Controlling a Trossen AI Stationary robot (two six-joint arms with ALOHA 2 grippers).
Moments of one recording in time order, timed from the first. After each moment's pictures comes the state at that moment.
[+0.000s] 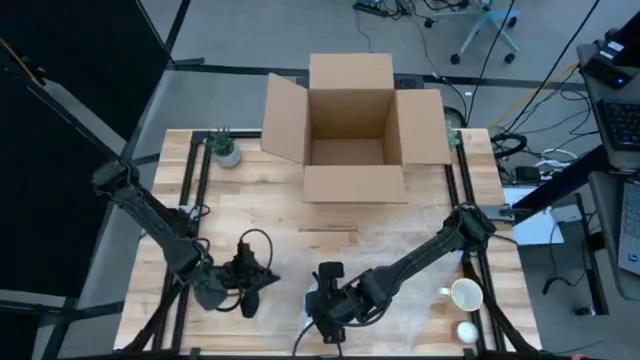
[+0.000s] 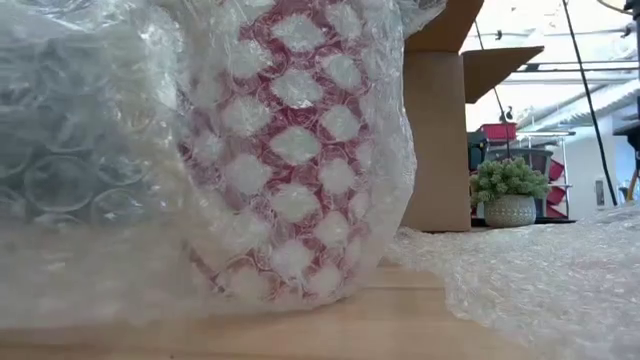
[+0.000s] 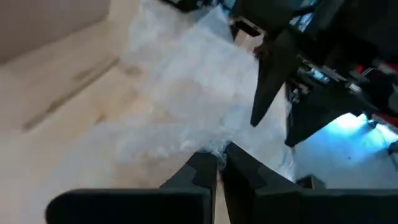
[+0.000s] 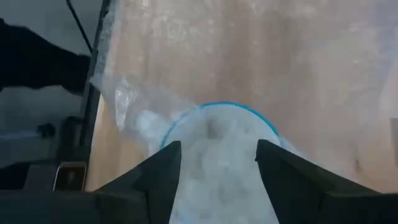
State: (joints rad) left arm -0.78 1.32 0.72 0.05 -0.76 -0.88; right arm 0.53 2.15 1.98 -0.88 0.28 0.40
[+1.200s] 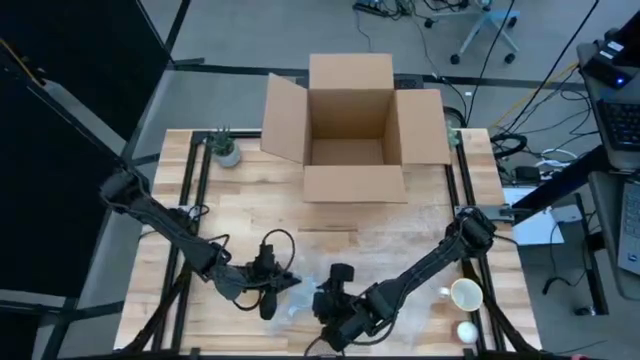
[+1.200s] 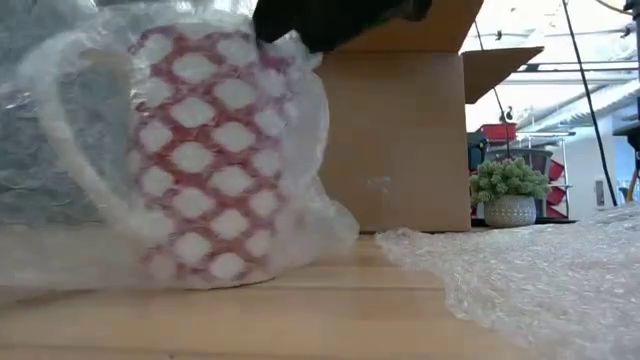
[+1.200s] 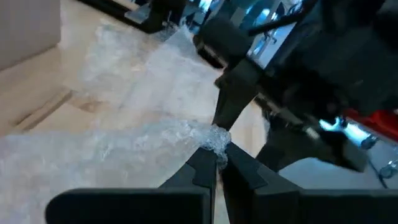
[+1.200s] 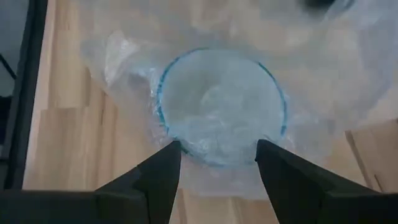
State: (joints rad) left arm -0.65 1.51 0.72 0.41 -0.59 -0.68; right arm 0.60 2.15 1.79 -0.68 0.60 0.56
